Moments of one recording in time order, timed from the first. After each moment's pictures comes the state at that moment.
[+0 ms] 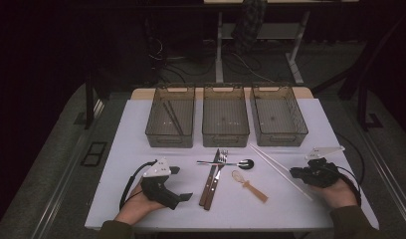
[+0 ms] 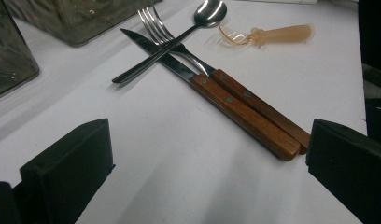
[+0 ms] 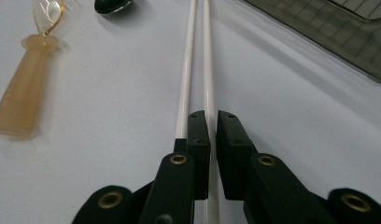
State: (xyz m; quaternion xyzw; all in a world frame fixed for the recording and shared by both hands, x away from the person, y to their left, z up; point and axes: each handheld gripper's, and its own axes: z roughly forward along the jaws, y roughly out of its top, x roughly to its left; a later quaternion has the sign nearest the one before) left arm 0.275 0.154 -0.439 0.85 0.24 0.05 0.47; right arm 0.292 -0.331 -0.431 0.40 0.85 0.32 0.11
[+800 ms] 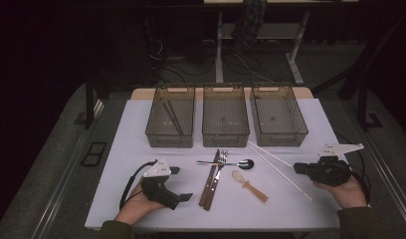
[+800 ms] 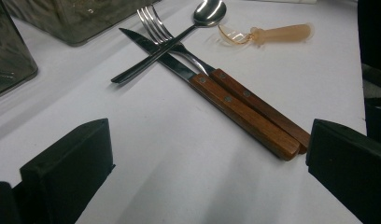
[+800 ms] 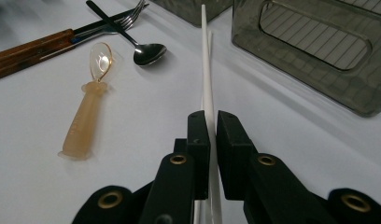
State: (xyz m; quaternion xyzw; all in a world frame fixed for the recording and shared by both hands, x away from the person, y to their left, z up) left arm 0.275 0.154 -0.439 0.85 0.24 0.05 0.47; right arm 0.283 -0.344 -0.405 0.39 0.83 0.40 0.10
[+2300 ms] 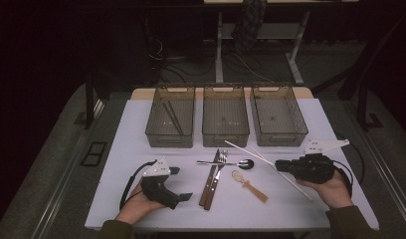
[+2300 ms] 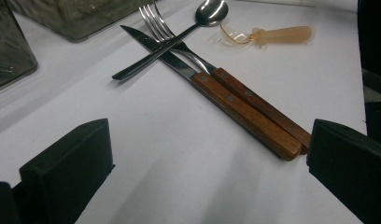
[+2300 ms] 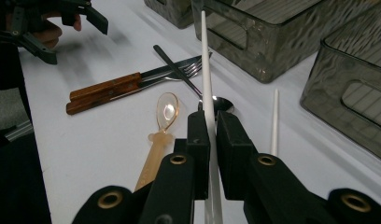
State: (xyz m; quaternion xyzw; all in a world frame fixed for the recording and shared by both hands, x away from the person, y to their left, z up) left arm 0.276 0.155 -0.442 0.84 0.25 0.04 0.47; right arm 0.284 -0.298 -0.386 0.32 0.83 0.46 0.07
